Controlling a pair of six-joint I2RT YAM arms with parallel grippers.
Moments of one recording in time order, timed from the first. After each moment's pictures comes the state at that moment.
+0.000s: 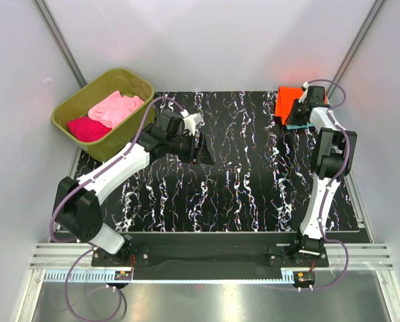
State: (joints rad) left arm -0.57 1.52 1.23 -0.46 0.59 -0.46; right arm -0.16 2.29 1.85 -0.39 -0.22 0.16
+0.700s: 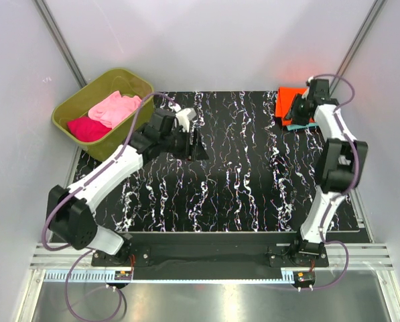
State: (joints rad) left arm -0.55 1.46 1.23 -0.48 0.46 -0.40; right arm -0.13 2.06 1.74 -0.56 -0.19 0.28
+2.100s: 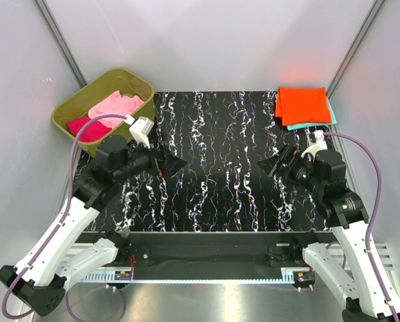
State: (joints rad) left arm -0.52 0.85 0.99 -0.46 0.33 -0.44; right arm 0.25 0.67 0.90 -0.66 -0.25 0.69
